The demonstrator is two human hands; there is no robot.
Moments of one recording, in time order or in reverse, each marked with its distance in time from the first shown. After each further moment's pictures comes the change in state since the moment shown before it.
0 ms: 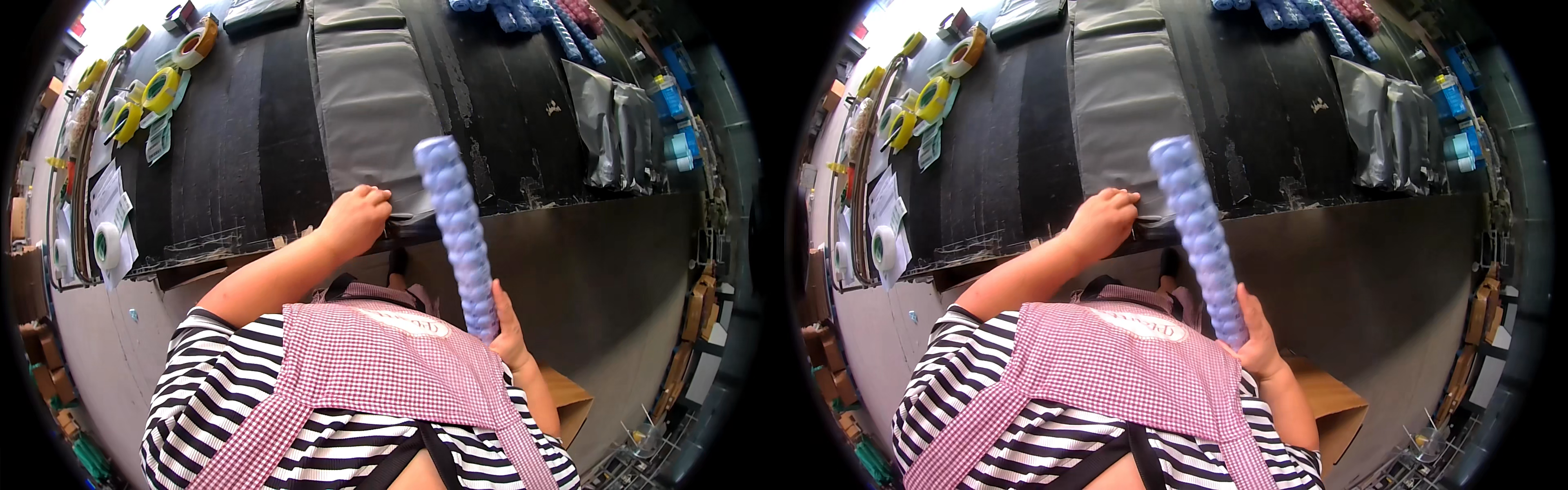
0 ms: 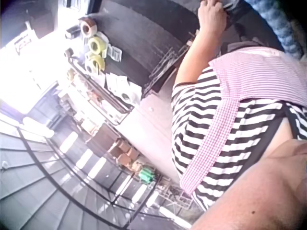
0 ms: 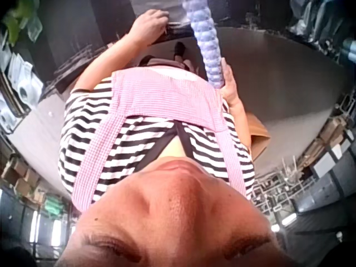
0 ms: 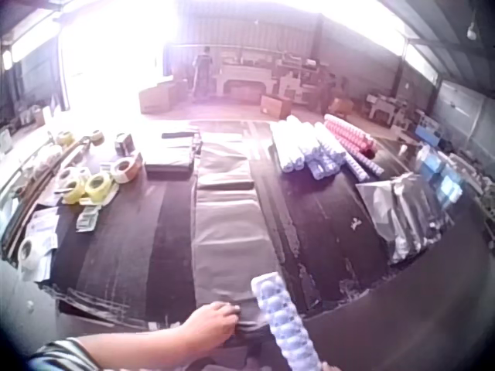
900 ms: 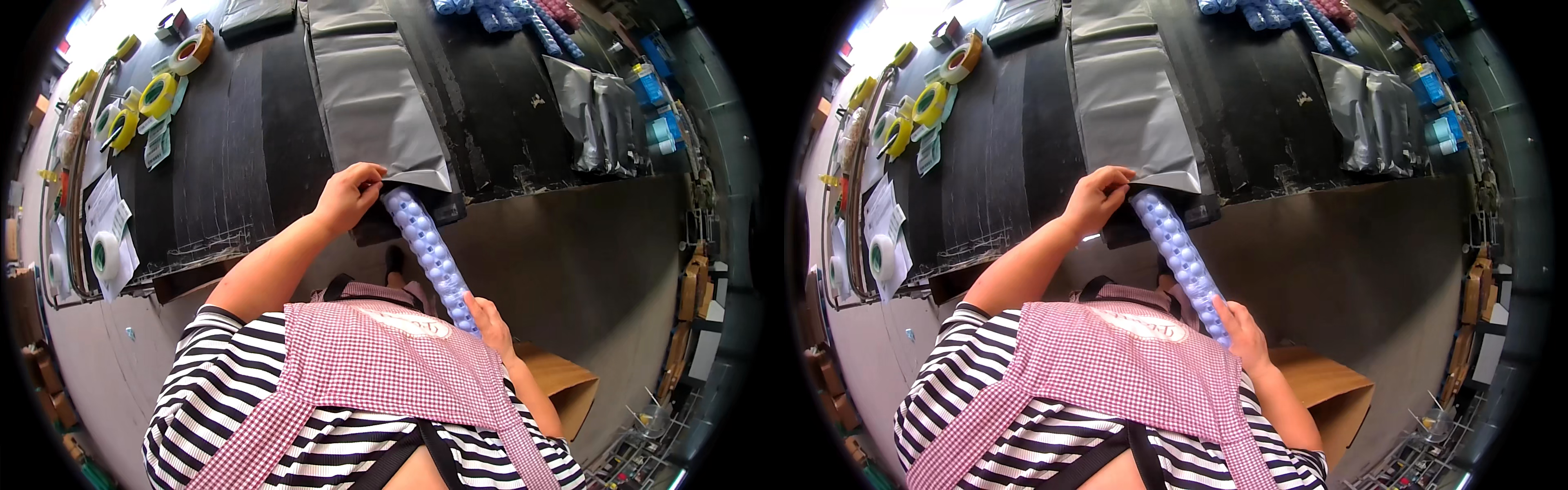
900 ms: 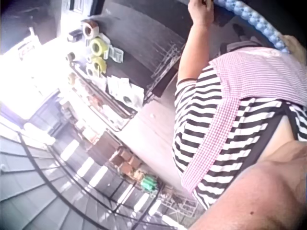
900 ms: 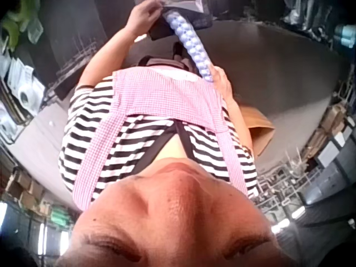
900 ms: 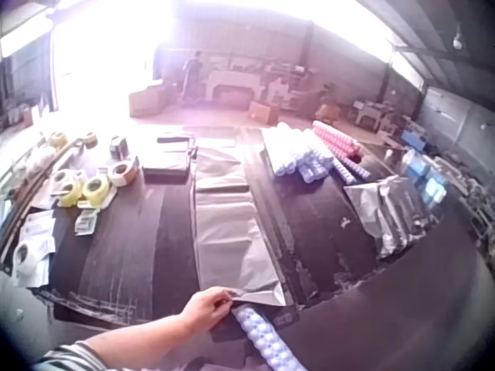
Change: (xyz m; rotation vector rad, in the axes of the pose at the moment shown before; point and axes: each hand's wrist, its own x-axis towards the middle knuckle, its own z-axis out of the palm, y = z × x) left_hand -0.006 -0.028 -0.008 -0.720 0.276 -0.272; right_hand -0.047 -0.008 0.051 -0.554 -0.021 0.112
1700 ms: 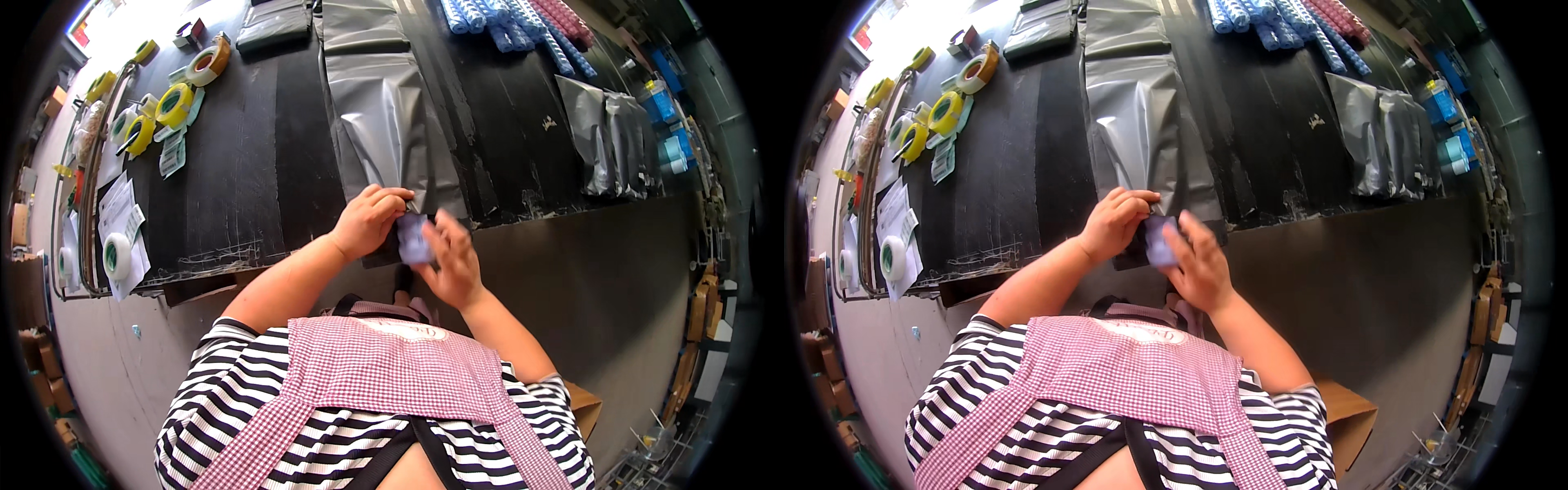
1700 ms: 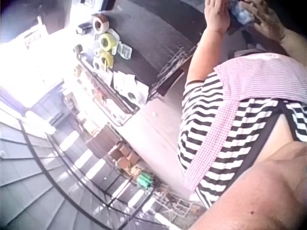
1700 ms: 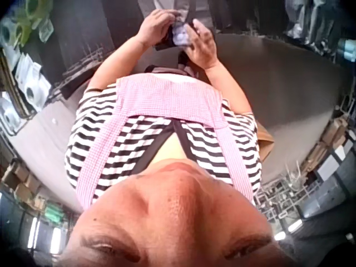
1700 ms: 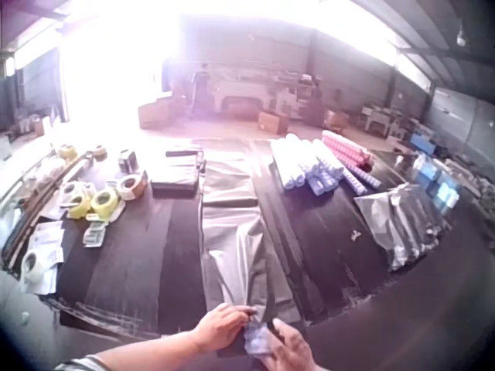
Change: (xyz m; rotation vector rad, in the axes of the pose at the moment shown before) left_hand 0.012 0.017 0.007 0.299 0.024 0.500; right_hand 0.191 -0.014 0.026 -0.087 0.343 -0.530
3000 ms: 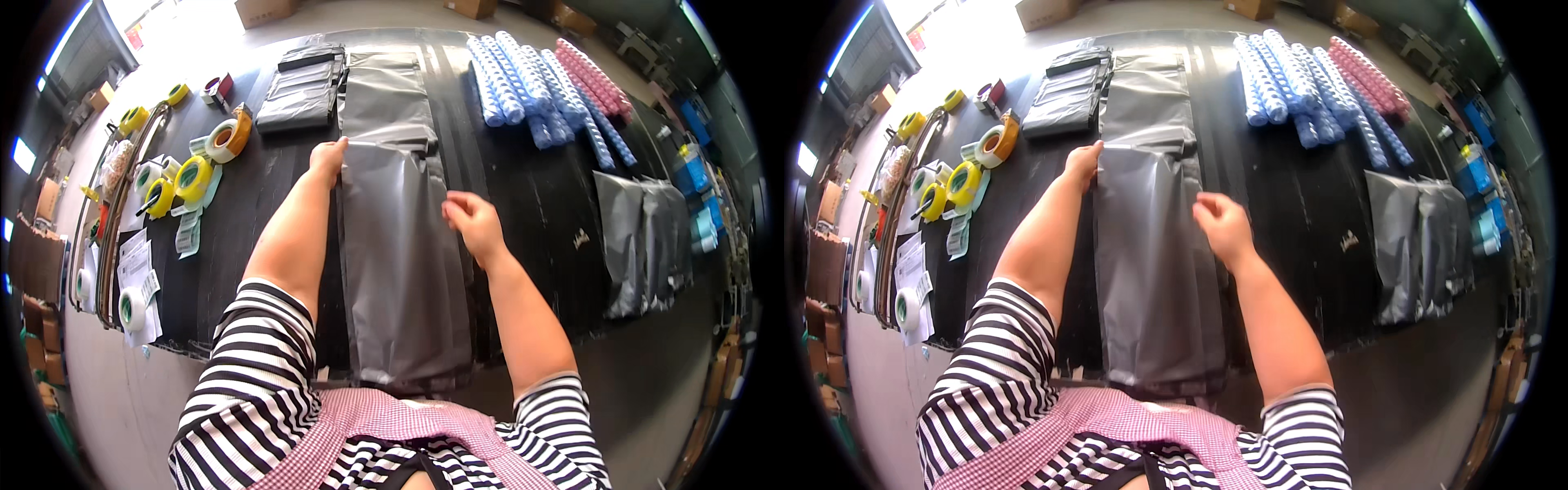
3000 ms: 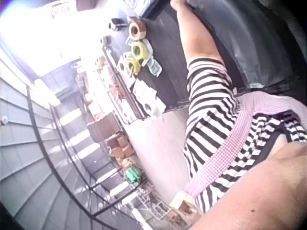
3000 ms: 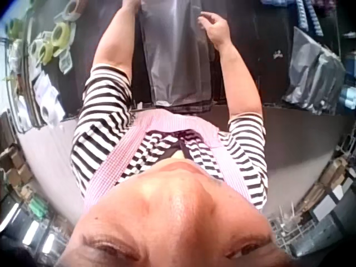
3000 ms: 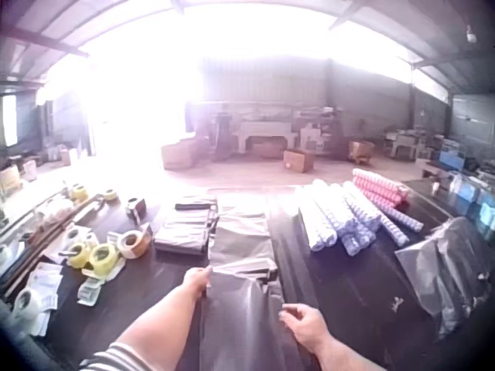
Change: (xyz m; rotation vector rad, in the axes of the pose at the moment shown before) left_hand 0.182 -0.359 -0.094 -0.359 0.562 -1.231; right_hand 0.263 0.205 0.053 0.902 -0.039 0.675
